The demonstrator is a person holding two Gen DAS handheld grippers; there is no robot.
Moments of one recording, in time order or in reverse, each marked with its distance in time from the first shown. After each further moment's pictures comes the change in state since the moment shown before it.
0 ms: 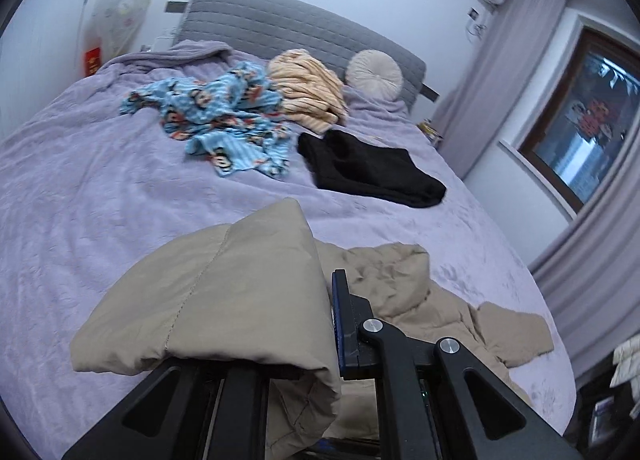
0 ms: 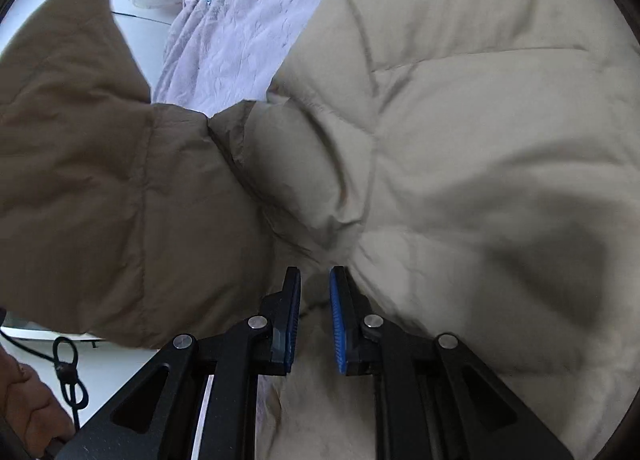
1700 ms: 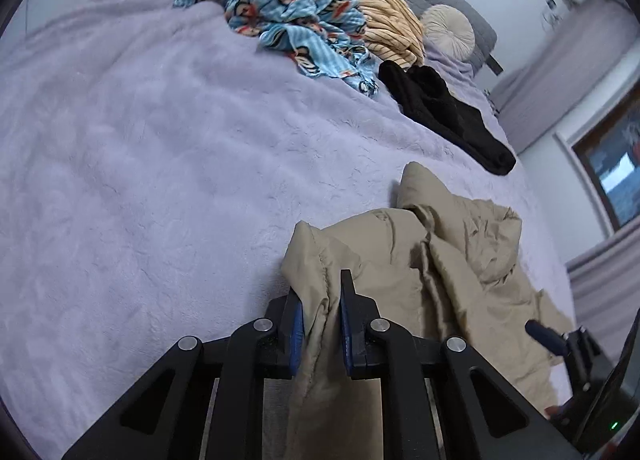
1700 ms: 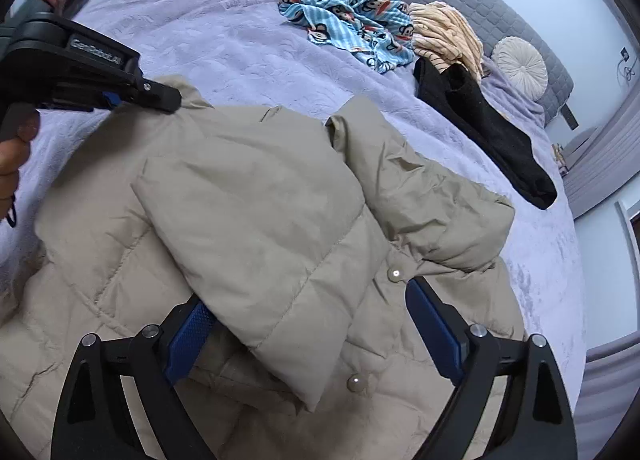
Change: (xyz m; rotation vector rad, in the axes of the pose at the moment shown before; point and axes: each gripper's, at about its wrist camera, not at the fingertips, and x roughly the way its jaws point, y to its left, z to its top) left arm 0.090 0.108 -0.057 -0.192 0.227 0.123; right arm -0.050 0.041 -0.005 -0.834 -0.278 -0.865
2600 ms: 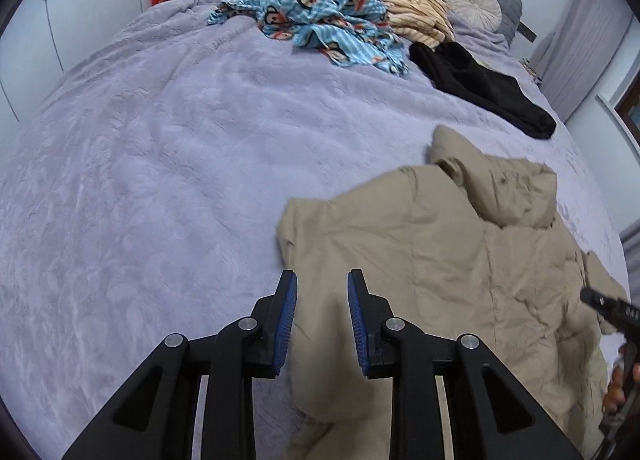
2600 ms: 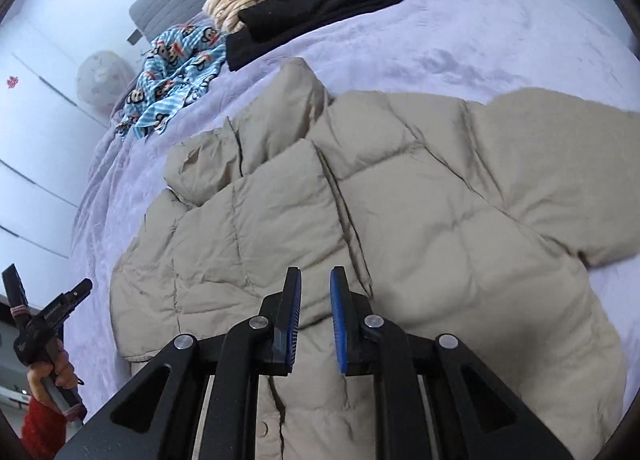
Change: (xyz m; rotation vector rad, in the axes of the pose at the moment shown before) left arm -0.037 -0.017 -0.039 0.056 0.055 0.225; right arm 0.026 -0.200 -0.114 0.847 0.055 0.395
